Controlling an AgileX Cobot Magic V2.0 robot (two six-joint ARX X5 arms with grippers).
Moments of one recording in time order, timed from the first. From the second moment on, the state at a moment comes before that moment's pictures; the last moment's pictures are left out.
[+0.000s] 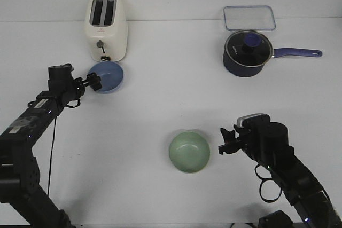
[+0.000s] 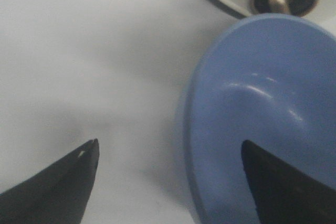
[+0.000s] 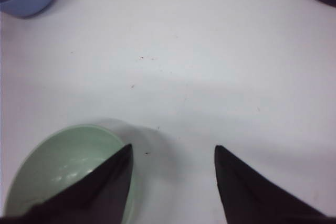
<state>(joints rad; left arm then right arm) 0.04 1.83 1.25 -0.07 0.16 -0.37 0.32 0.83 0.76 -0.53 -0.18 0.22</state>
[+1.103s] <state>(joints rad) -0.52 1.28 0.97 -0.20 0.35 -0.35 0.14 0.83 0.73 -0.52 -0.08 0.16</state>
